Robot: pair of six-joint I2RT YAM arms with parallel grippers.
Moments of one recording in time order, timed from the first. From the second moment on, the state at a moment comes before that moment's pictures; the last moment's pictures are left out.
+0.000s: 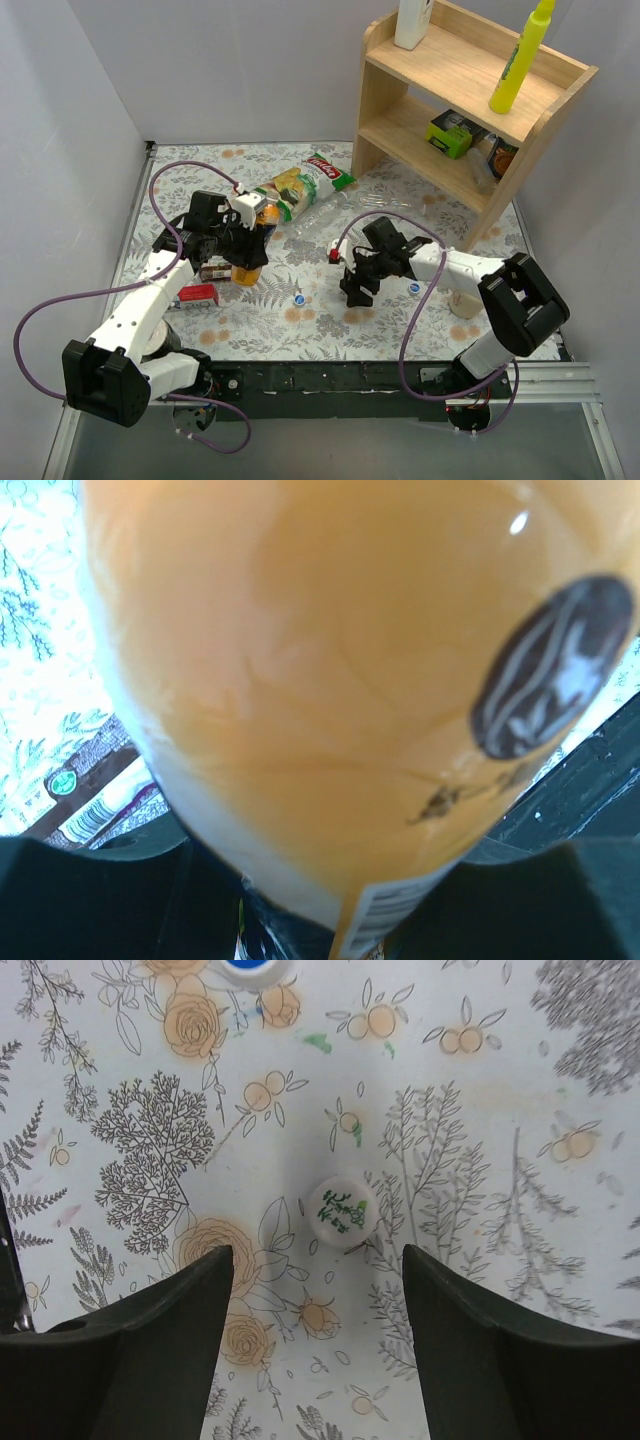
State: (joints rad) left arm -0.30 1.15 0.98 -0.70 0.41 0.11; right arm 0.68 1.55 0.82 -0.30 -0.59 -0.55
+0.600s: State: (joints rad) left arm -0.30 1.15 0.97 -0.68 0.44 0.11; right arm 0.73 1.74 1.15 -0.73 -0.57 -1.13
